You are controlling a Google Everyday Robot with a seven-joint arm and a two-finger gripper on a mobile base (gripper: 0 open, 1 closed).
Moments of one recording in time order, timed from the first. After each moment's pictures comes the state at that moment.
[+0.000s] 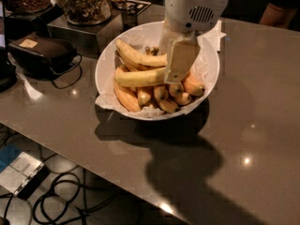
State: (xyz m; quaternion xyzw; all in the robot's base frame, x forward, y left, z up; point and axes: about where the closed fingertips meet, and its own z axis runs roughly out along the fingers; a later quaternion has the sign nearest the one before) arm 0.478 -0.053 0.989 -0.72 0.68 0.02 0.14
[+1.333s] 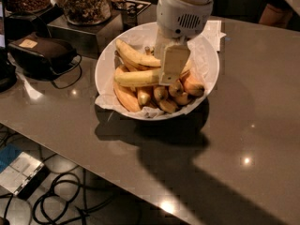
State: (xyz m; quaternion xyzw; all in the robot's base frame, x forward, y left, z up) arm 0.494 -0.043 0.968 -0.73 0.68 0.03 0.11
